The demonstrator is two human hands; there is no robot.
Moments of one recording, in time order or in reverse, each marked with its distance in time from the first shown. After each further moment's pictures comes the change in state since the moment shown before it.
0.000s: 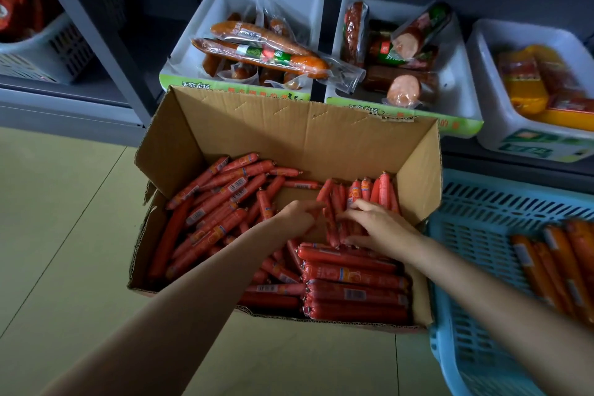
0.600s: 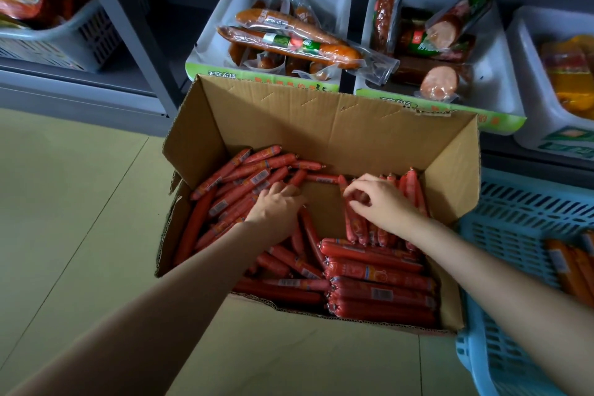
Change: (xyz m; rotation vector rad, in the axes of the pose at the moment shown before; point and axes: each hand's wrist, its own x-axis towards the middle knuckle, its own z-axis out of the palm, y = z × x) left_hand -0.020 -0.039 -0.042 0.787 0.178 0.160; right_hand 0.040 -0.028 -0.005 0.187 0.224 0.046
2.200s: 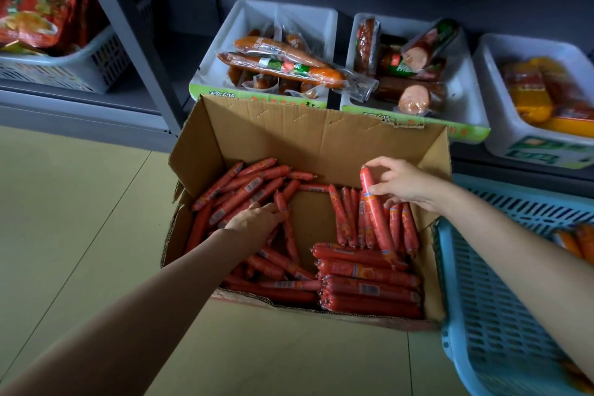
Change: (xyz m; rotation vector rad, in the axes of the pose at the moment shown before) left_hand -0.033 -0.009 -0.013 0.232 -0.157 0.139; right_hand -0.011 -0.007 -0.076 0.584 -0.199 0.384
